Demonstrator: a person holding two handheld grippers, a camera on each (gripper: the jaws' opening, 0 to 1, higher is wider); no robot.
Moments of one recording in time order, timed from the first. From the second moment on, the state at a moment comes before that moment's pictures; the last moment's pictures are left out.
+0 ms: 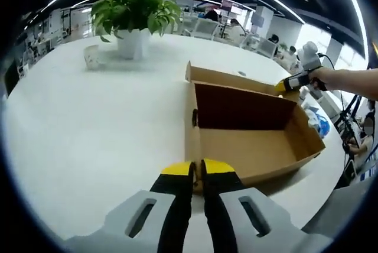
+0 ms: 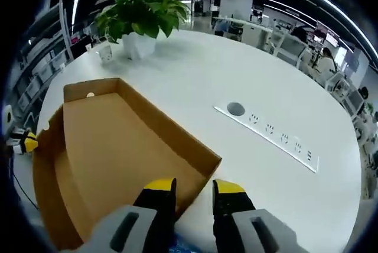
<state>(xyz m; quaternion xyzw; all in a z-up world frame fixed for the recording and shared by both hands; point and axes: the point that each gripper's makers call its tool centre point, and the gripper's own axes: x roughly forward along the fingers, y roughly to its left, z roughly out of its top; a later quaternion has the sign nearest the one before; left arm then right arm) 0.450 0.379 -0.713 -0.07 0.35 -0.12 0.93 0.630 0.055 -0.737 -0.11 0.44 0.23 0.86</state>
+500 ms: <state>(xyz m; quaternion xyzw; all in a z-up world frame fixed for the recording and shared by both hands) 0.449 0.378 -0.714 -0.06 0.35 -0.11 0.93 0.631 0.051 -0.739 -0.08 0.46 0.18 0.87</state>
